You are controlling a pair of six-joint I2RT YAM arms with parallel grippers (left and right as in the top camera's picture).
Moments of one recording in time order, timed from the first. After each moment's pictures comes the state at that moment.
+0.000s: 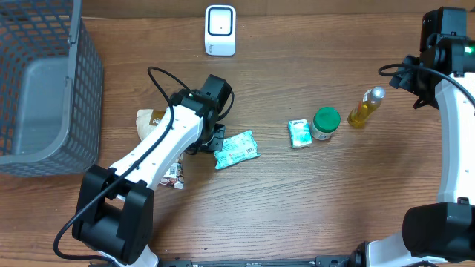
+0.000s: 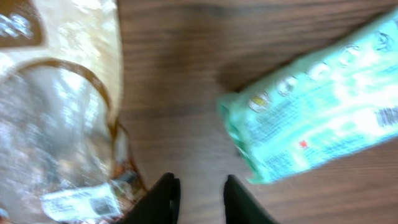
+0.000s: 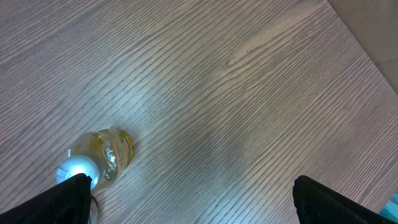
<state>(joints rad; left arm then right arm) -0.45 1.79 1.32 -1.05 -0.07 -0.33 -0.15 1.71 1.80 -1.34 0.41 0.46</state>
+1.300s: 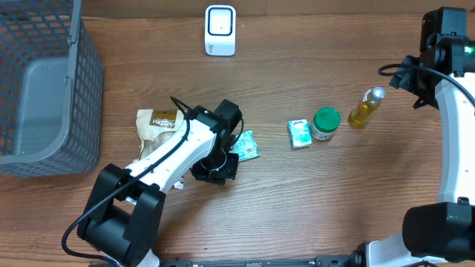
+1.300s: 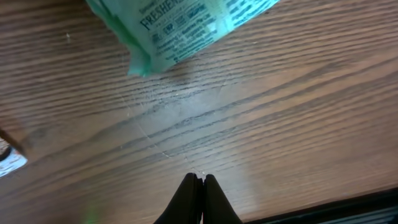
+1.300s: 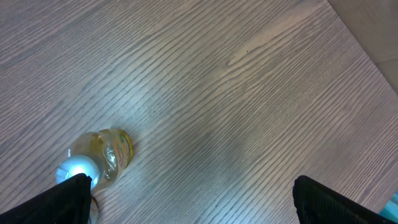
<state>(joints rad) -0.54 1.79 1.18 -1.10 0.21 -0.37 -0.15 1.71 1.80 -1.34 0.41 0.46</state>
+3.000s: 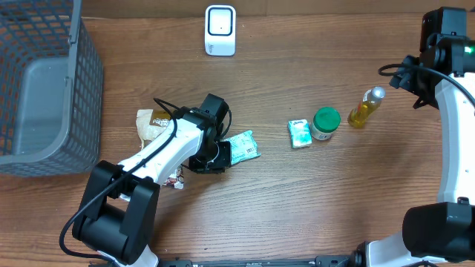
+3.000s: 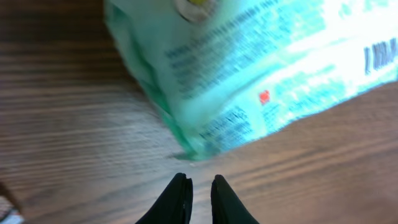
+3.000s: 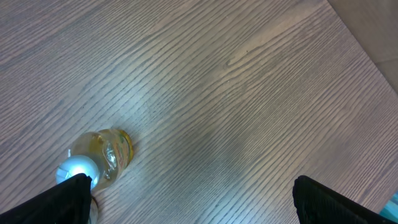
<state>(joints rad) -0.45 1.79 1.13 -0.91 0.25 -0.47 -0.15 1.71 1.80 -1.34 0.41 0.46</state>
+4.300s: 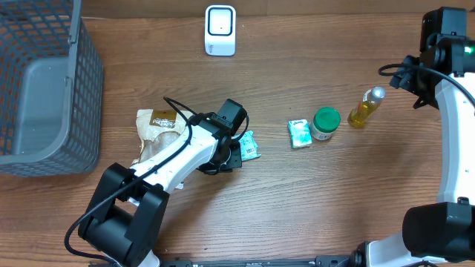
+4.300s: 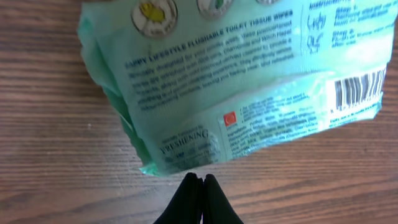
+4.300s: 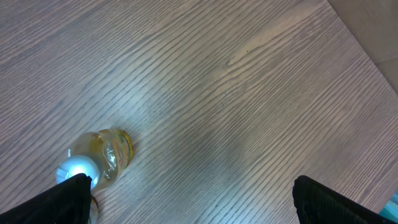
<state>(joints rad) -0.56 1.79 1.13 -0.84 0.10 -0.64 -0.15 1.71 1.80 -1.34 0.41 0.46</state>
